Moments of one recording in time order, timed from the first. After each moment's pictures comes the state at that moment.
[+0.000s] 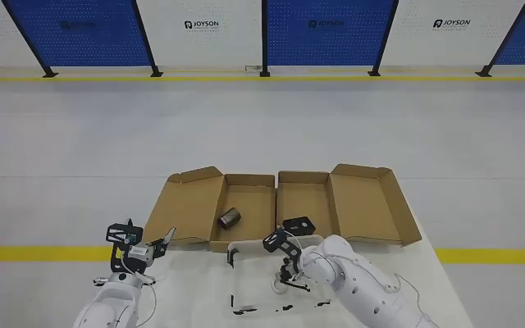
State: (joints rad) left arm 1.73 -1.15 -1.60 -1.80 1.33 0.00 0.00; right arm -0.96 -1.21 0.71 -1.43 -0.87 -0.04 1.13
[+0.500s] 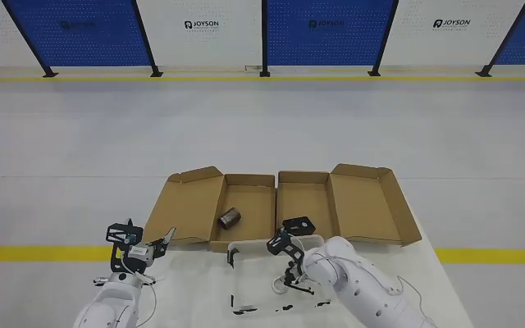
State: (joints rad) left arm 1.73 -1.15 -1.60 -1.80 1.33 0.00 0.00; right arm -0.96 -1.22 0.73 -1.42 -0.89 -0.01 1.19
